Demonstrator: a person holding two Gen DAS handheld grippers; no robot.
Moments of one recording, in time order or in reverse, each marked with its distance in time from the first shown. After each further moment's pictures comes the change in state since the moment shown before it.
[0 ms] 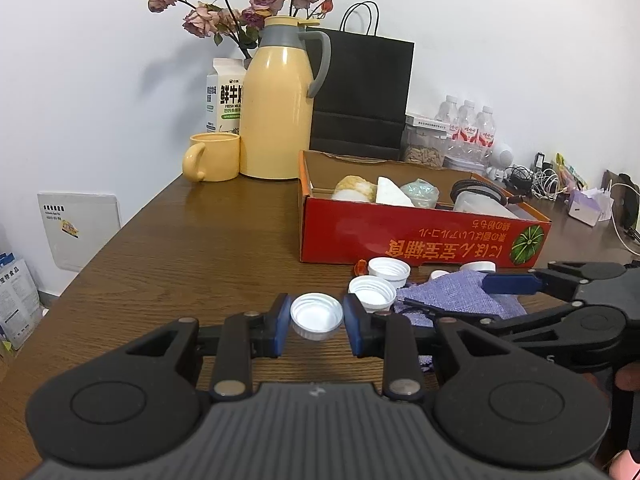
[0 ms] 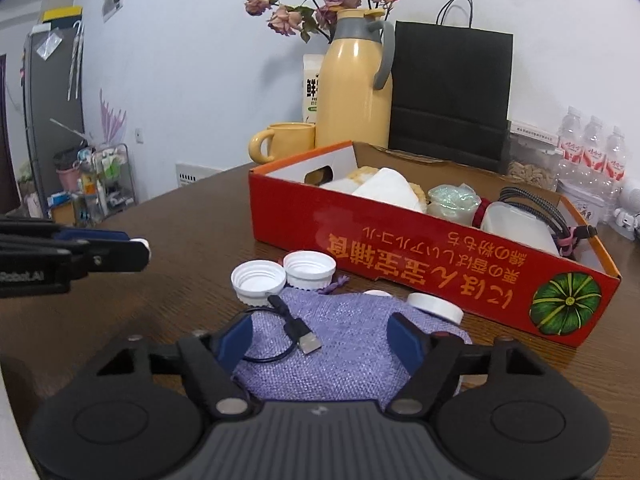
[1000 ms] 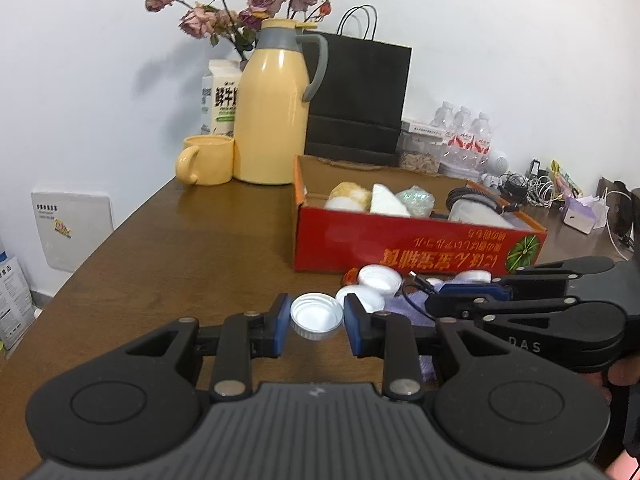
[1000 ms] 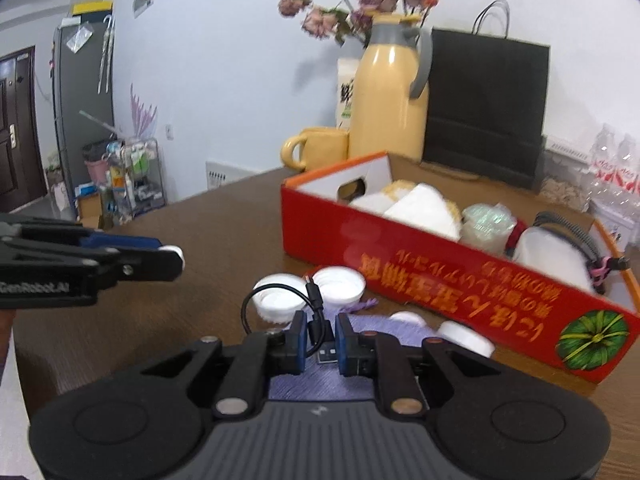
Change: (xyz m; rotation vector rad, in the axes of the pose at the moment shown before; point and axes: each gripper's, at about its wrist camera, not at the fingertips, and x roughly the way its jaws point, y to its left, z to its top) left arm 0.007 -0.003 0.010 -0.010 -0.015 -0.026; right arm -0.001 0.001 0.016 -0.043 -0.016 0.086
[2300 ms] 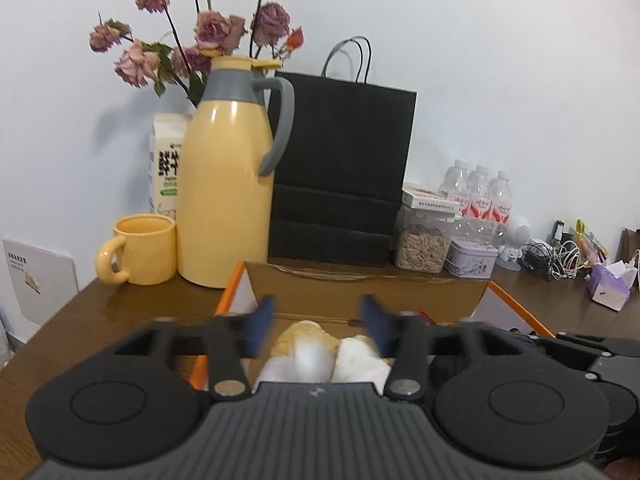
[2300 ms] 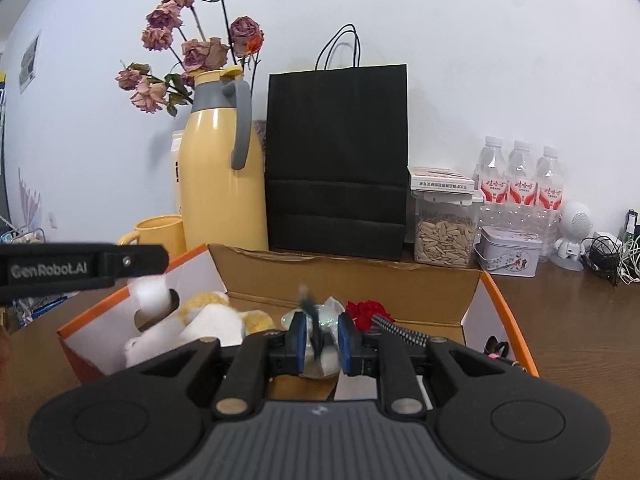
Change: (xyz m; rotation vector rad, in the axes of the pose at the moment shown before) left arm 0.135 -0.051 0.100 -0.014 -0.151 0.021; right arm 0.054 -0.116 0.051 0.181 -0.169 -0.289
